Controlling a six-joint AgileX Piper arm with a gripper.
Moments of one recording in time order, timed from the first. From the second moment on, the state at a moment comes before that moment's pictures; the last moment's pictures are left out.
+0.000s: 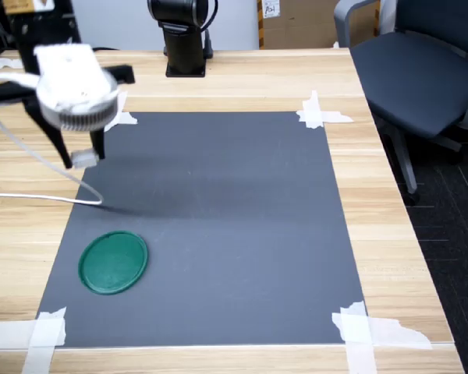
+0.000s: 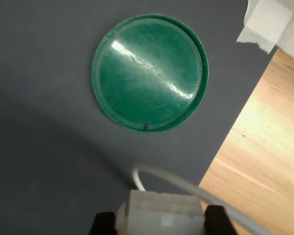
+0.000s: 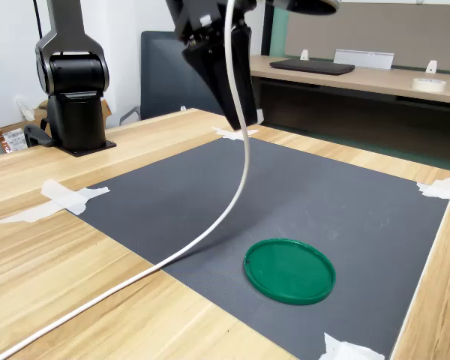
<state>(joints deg) -15.0 93.0 -73.9 13.2 48.3 -57.3</state>
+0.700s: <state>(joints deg) -14.9 110.9 -86.4 14.7 50.8 -49.1</state>
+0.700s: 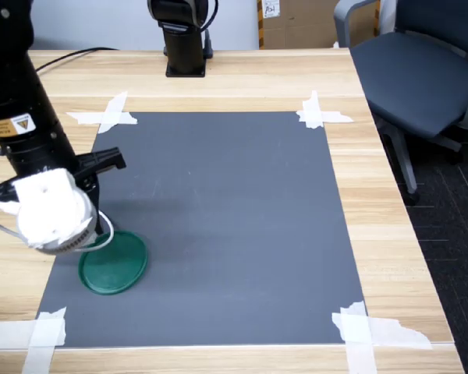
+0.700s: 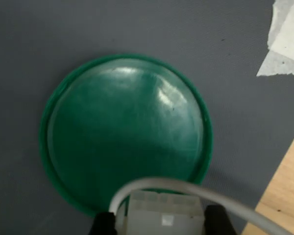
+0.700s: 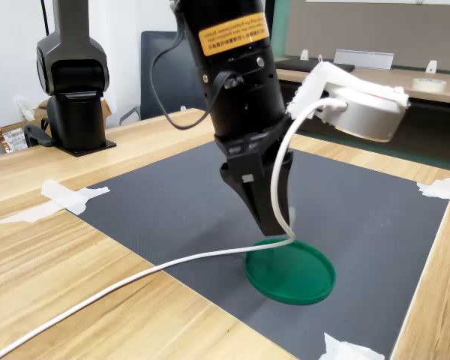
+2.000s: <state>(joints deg) -8.1 115.2 -88.0 3.5 52.4 -47.6</state>
